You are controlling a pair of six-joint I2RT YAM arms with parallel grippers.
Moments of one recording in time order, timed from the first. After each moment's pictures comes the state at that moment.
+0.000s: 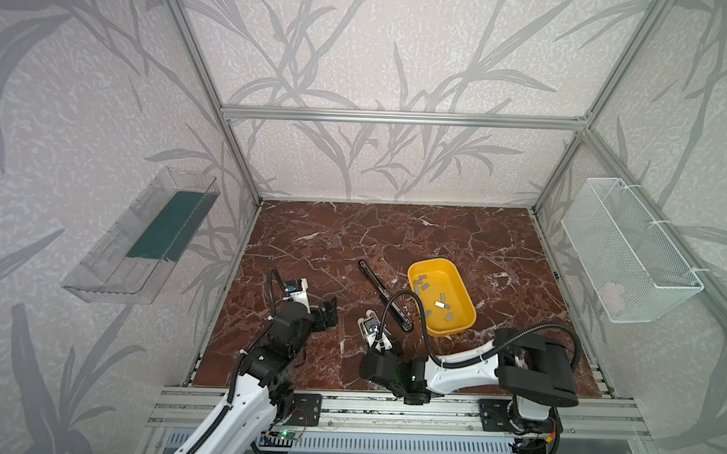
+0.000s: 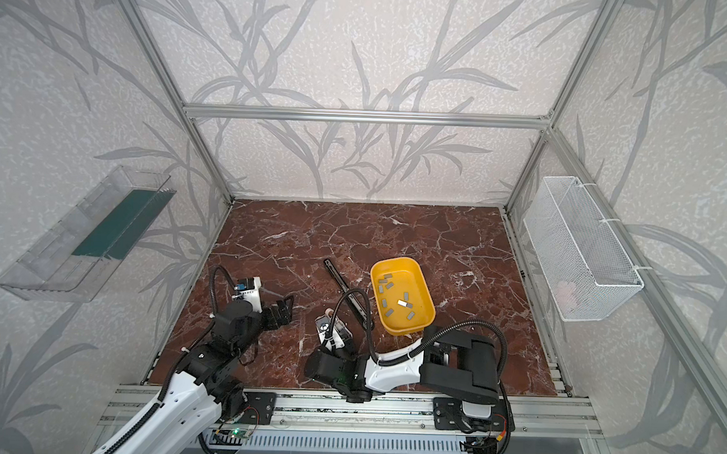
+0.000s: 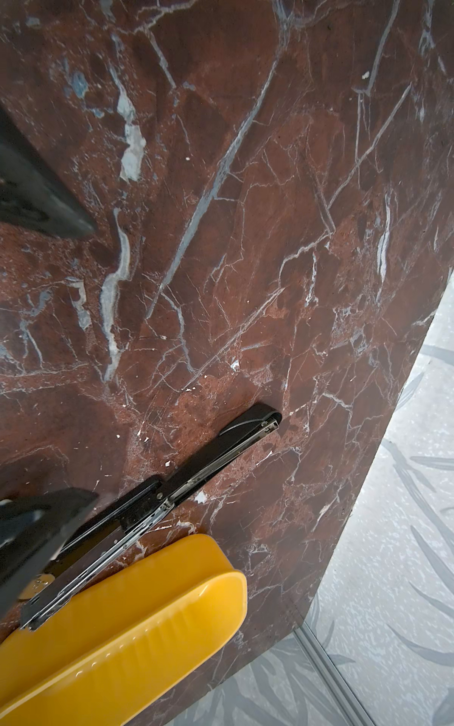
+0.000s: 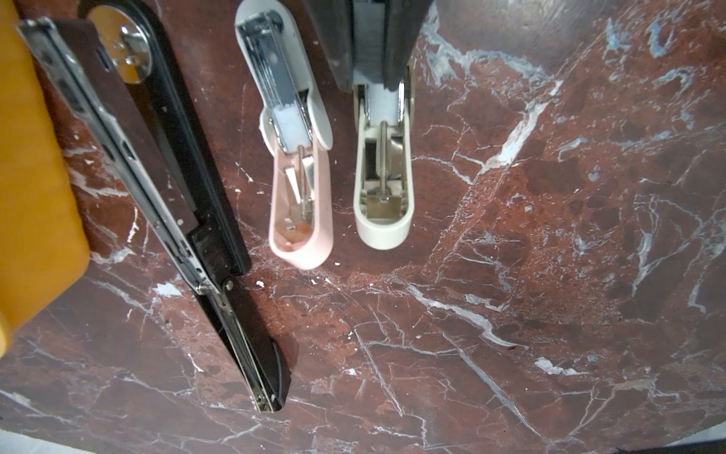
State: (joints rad) left arm -0.38 0.53 0.24 -0.23 -0.15 -0.50; right arm 1.43 1.81 0.84 0.18 0.72 0.60
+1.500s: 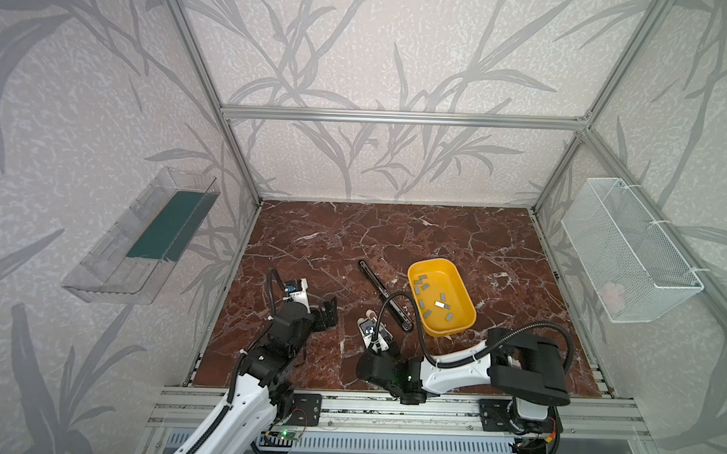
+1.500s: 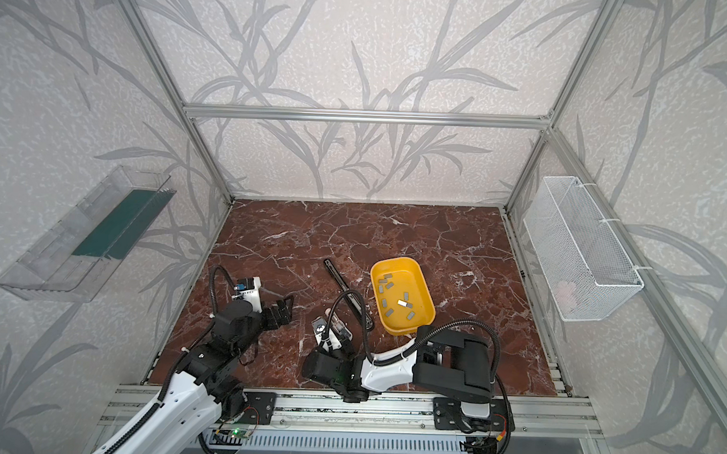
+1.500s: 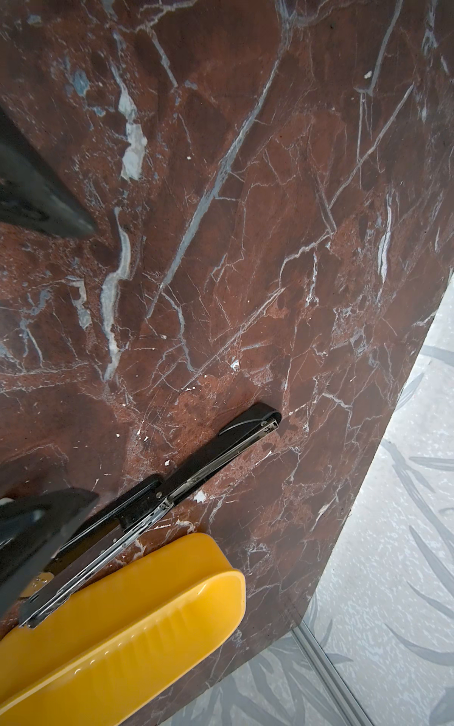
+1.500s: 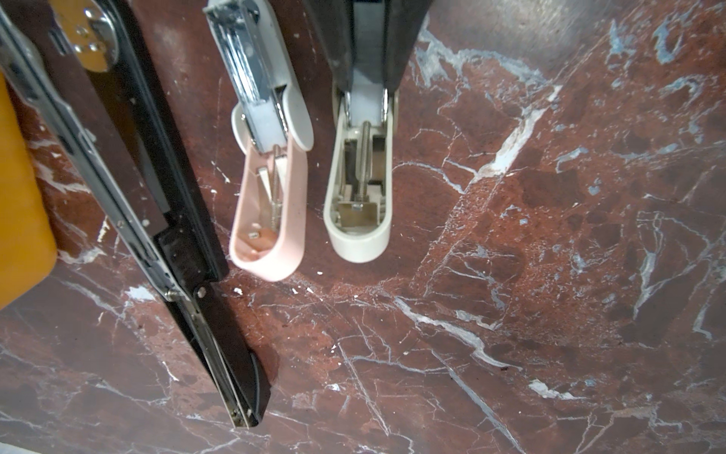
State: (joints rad) left arm -0.38 0.53 0.24 -0.23 -0.15 -0.51; right arm 1.43 1.85 0.86 0.18 0.70 0.58
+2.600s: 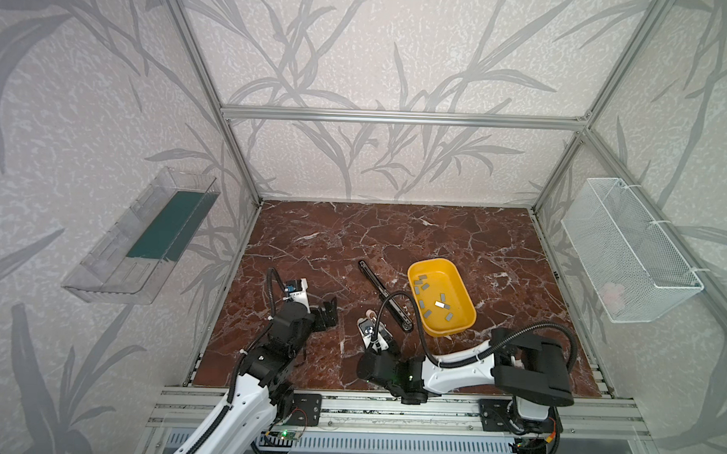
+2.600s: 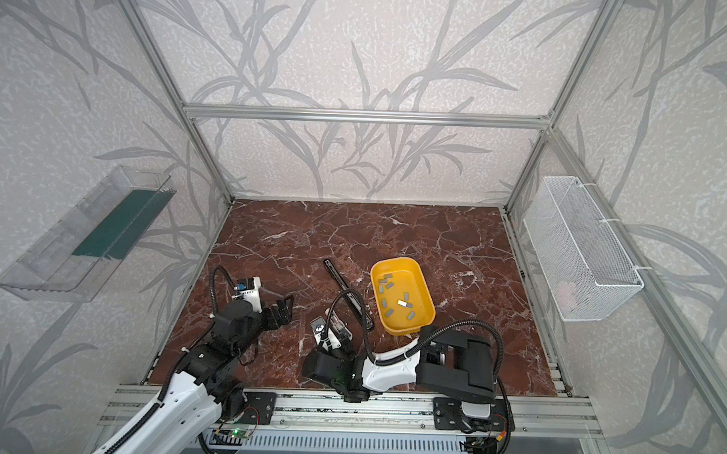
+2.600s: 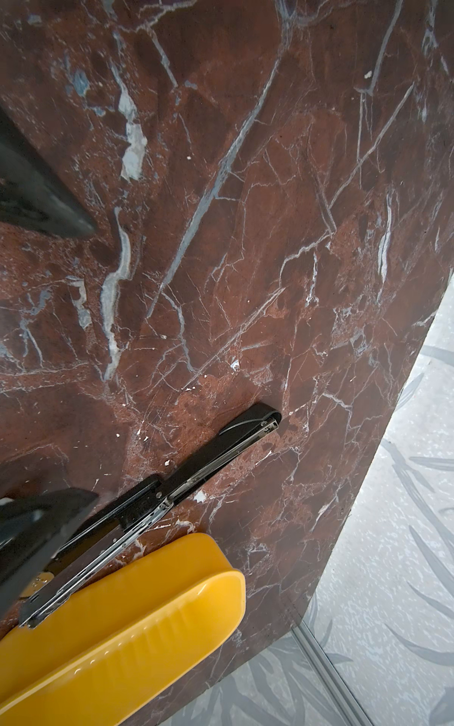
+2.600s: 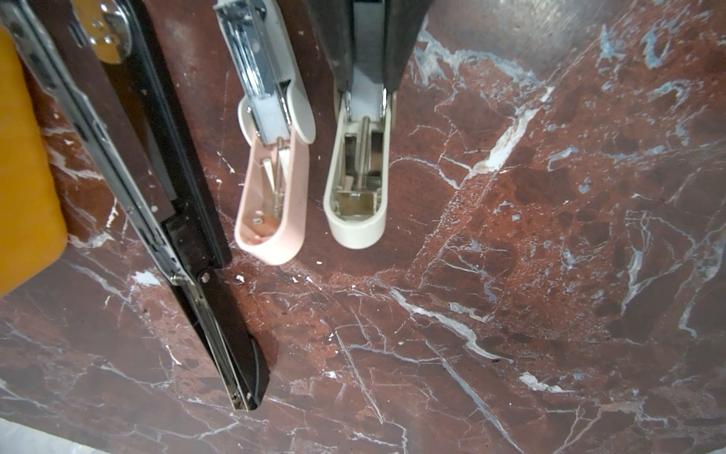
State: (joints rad) left arm -0.38 0.53 0.24 -0.23 -0.15 -0.51; right arm 1.43 1.83 0.85 0.18 0.70 0.55
